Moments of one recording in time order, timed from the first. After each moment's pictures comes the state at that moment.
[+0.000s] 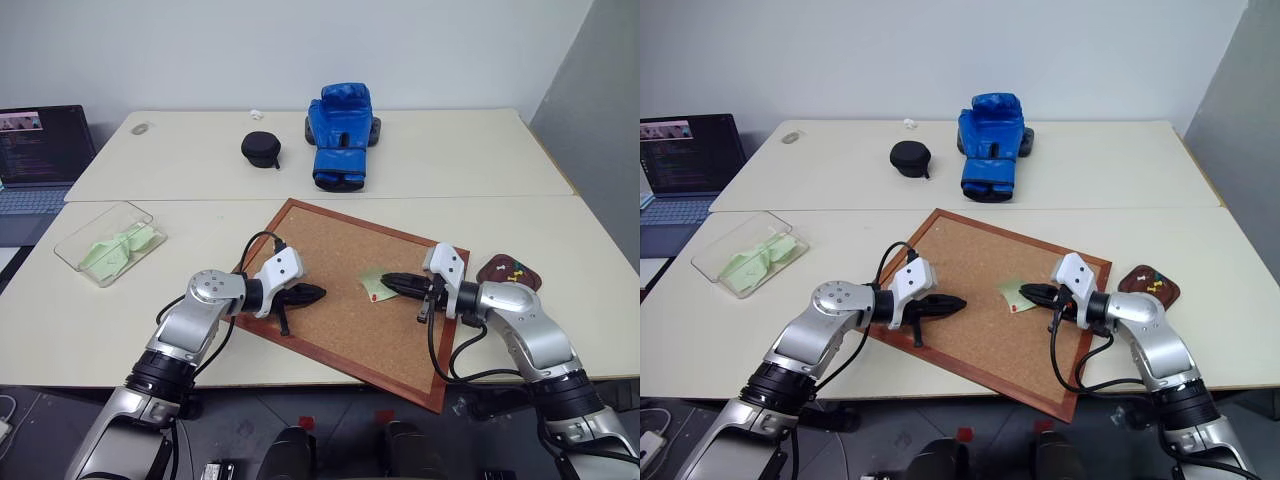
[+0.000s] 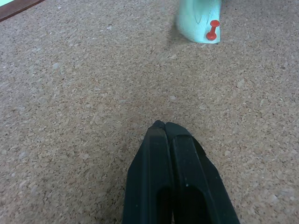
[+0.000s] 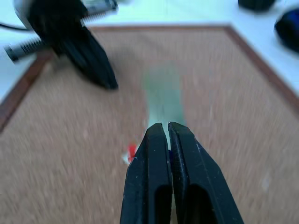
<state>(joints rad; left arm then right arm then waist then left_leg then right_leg) -0.45 0.57 -0.25 0.15 -0.15 0.30 -1.04 -0.34 -0.50 0.16 -0.03 0.26 0.22 0.93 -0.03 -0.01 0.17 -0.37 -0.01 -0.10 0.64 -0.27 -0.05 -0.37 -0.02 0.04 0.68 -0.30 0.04</state>
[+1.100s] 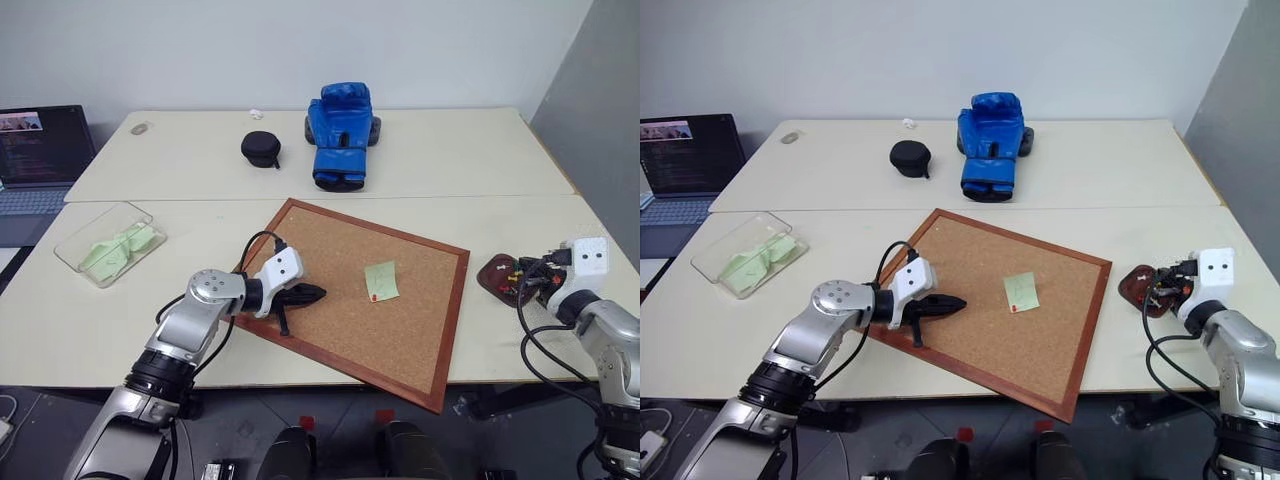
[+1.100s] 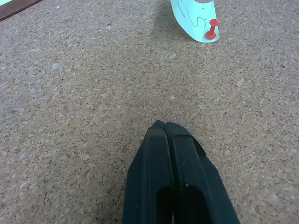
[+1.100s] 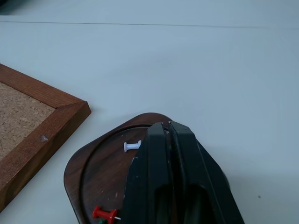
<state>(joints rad) -0.46 0.58 -0.26 0.15 -0.15 0.30 -1.05 -0.16 -0.54 -0.38 -0.07 0.35 0.61 0.40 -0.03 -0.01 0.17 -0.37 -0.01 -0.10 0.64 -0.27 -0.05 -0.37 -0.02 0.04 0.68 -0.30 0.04</state>
